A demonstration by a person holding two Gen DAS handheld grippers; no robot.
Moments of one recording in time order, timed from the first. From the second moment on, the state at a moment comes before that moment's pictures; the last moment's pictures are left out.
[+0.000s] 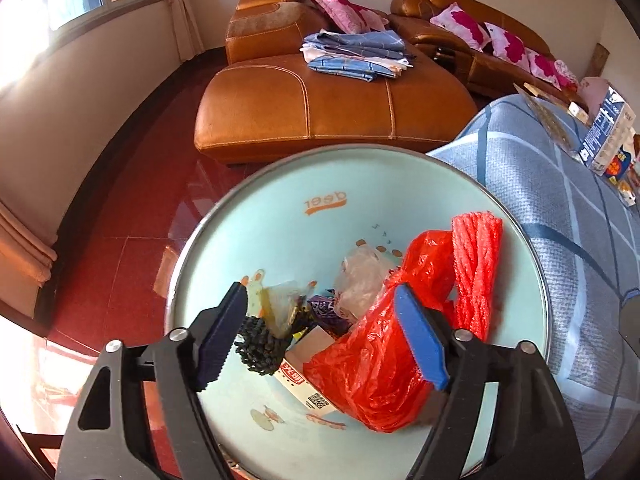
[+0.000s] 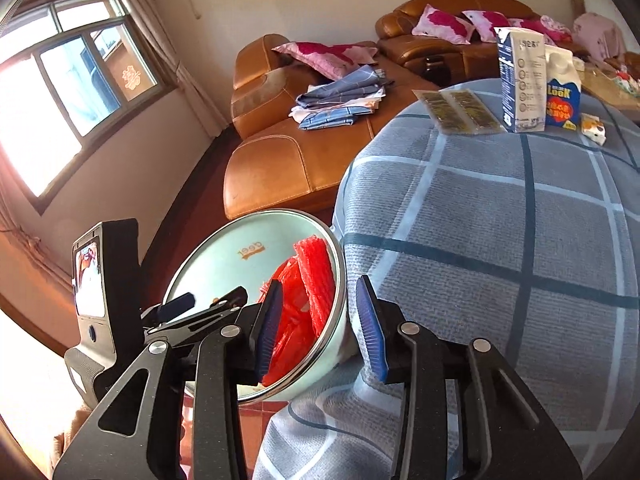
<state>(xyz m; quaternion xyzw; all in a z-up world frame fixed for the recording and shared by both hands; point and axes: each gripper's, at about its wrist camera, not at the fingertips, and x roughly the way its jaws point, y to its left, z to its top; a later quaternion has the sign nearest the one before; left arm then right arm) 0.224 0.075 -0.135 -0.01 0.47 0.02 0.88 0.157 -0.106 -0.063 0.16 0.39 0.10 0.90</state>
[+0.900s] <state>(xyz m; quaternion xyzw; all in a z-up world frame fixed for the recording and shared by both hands) 0.125 0.122 -0.121 -0.04 0.47 0.10 0.87 0.118 -0.080 -0.081 0.17 0.42 0.12 0.88</state>
